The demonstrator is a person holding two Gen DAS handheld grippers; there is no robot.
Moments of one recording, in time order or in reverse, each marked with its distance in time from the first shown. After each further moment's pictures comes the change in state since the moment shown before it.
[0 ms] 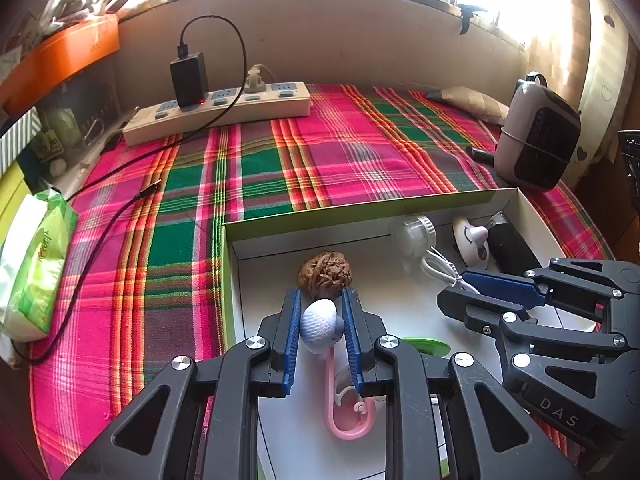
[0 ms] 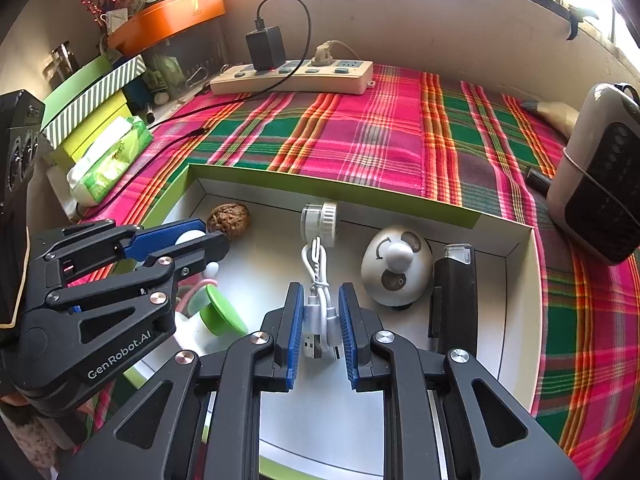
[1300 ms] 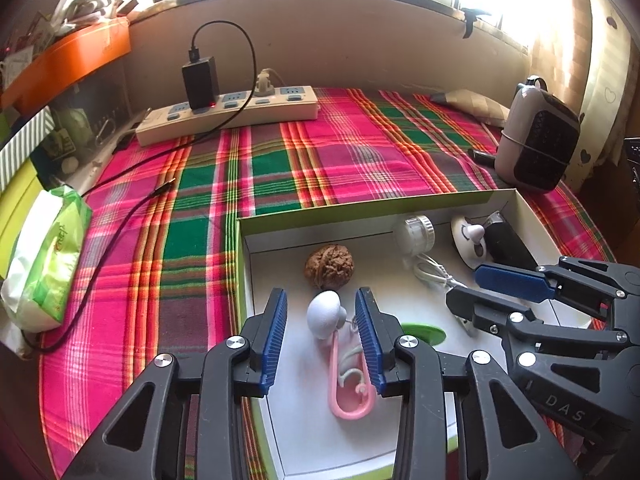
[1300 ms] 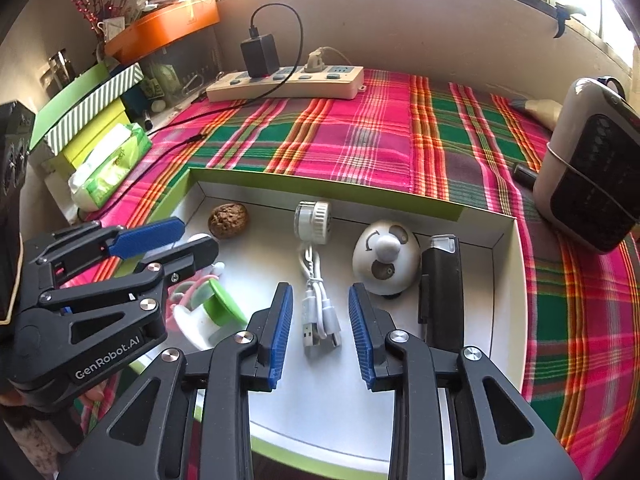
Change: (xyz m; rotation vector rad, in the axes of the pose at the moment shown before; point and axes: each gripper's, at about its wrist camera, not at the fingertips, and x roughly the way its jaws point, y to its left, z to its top) left arm -0.014 0.002 -0.005 -0.014 -0.009 0.021; right arm -0.013 -0.001 -0.004 0.023 -0.026 -0.013
